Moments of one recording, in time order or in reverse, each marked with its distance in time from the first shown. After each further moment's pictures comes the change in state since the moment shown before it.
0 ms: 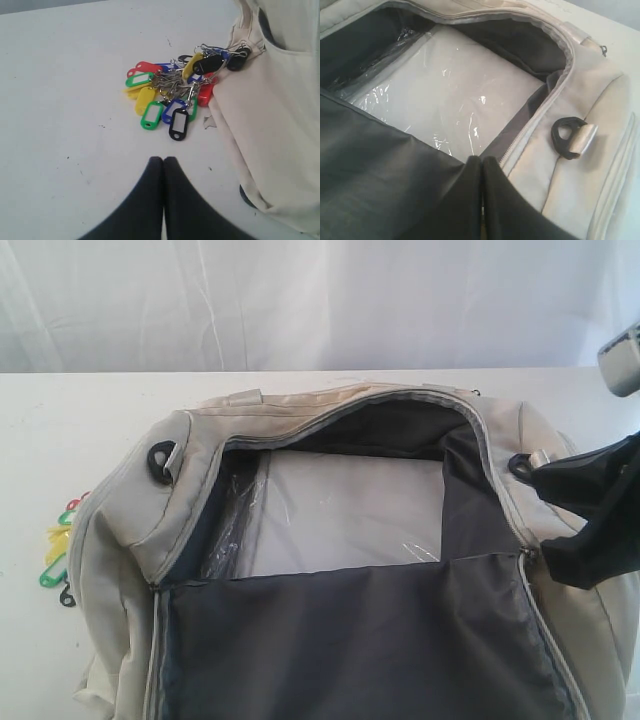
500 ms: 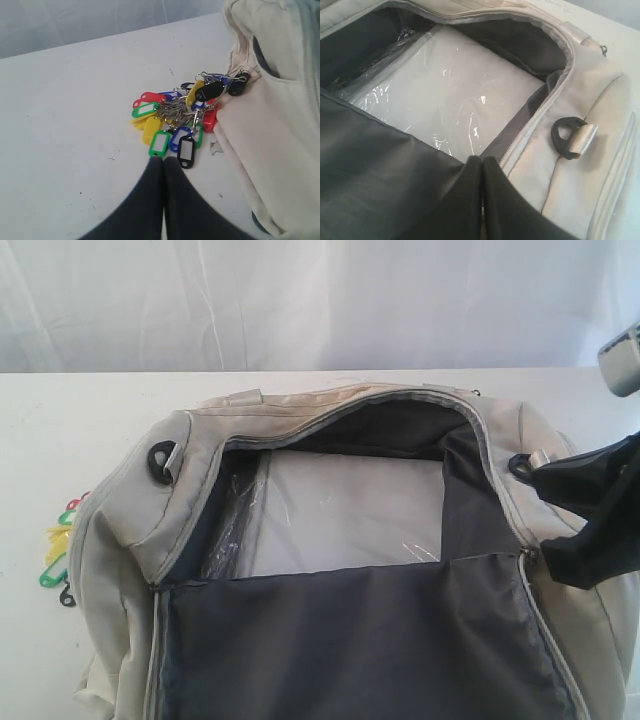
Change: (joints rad) left arm 0.000 0.000 0.000 -0.039 -0.090 0.116; right arm 0.000 0.000 0.000 0.000 0.000 0.000
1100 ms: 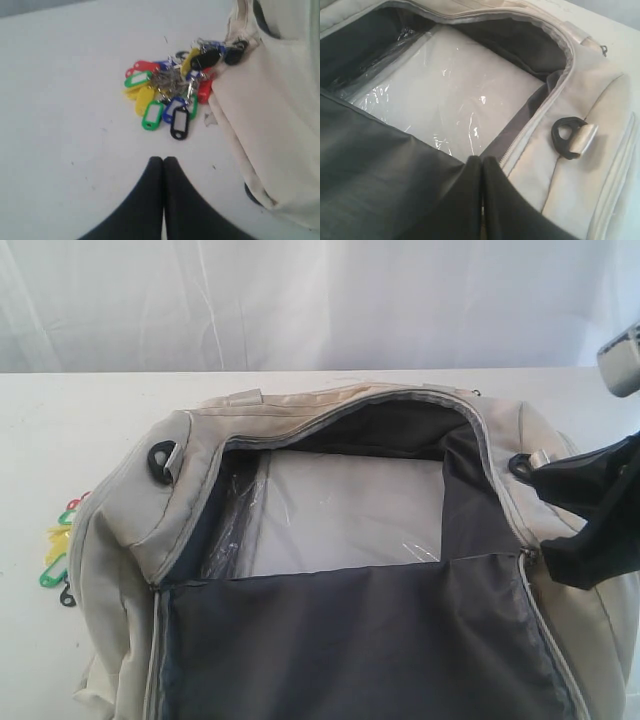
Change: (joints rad) left arm 0.026 0.000 0.000 -0.017 0.097 0.000; right arm 0.000 0.000 0.000 0.000 0.000 0.000
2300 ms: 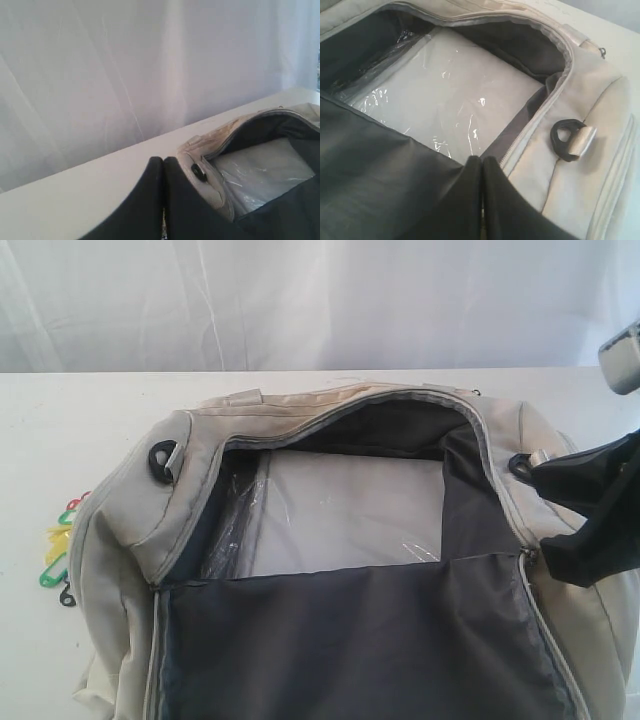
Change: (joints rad) left arm 0.010 0.157 -1.215 -0.073 0.753 0.000; right arm 0.000 0.000 0.000 0.000 -0.006 -0.002
